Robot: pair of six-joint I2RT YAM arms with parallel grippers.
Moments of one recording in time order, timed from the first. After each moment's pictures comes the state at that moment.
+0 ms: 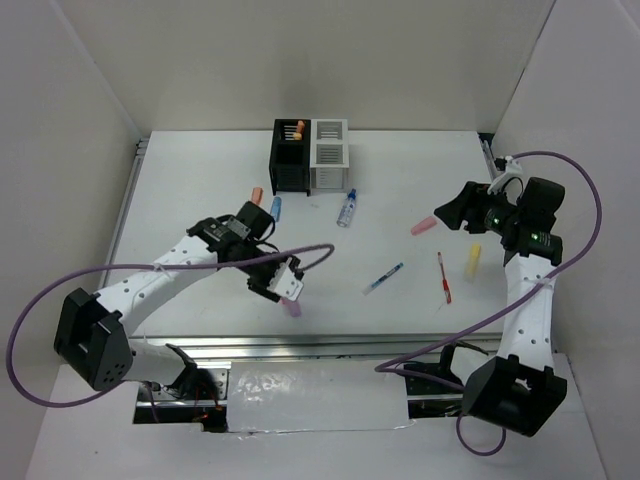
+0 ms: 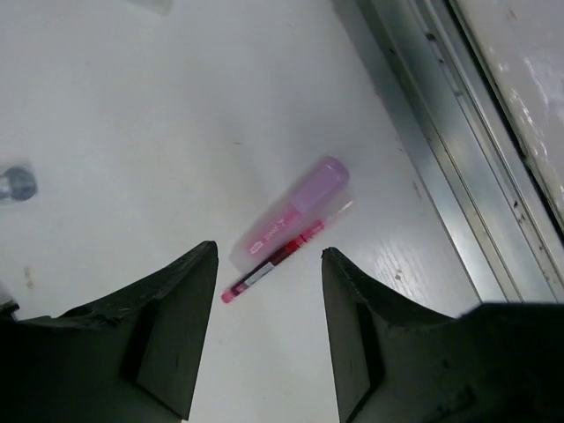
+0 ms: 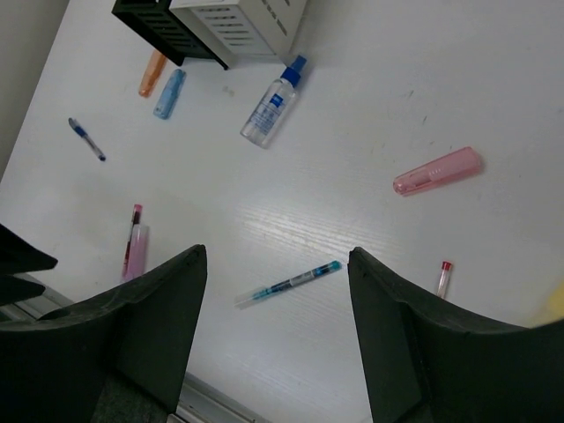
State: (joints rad) left arm -0.58 1.36 1.10 -0.90 0.66 1.34; right arm -0.38 1.05 1.04 -0.55 -0.79 0.03
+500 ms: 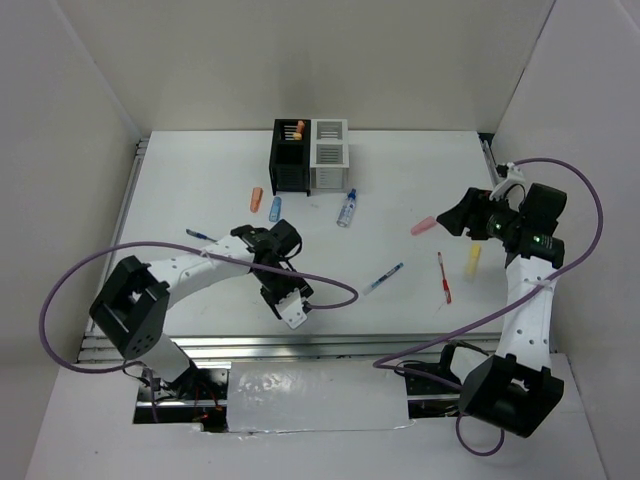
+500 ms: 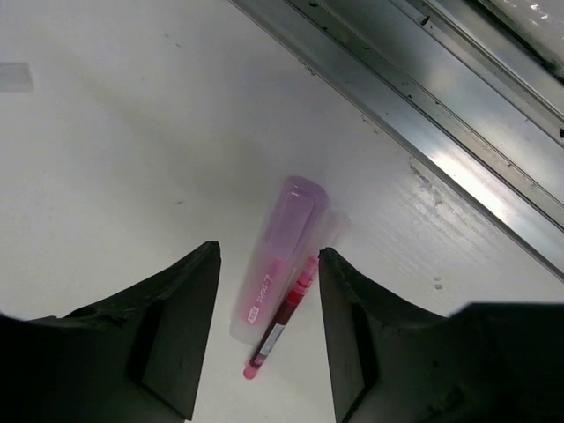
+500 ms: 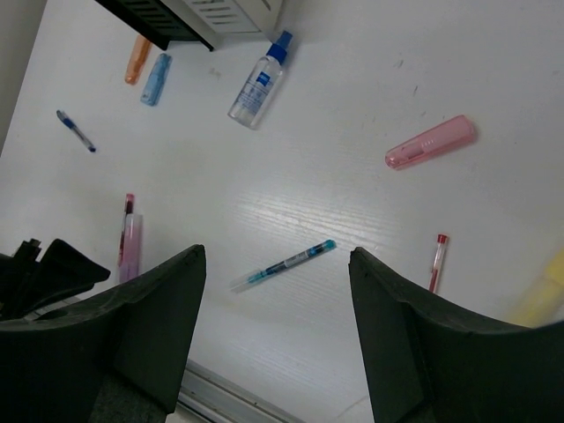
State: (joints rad) left arm -0.72 1.56 1.06 -0.91 0.55 1.75; right arm -0.42 1.04 1.02 -0.62 -0.79 -0.01
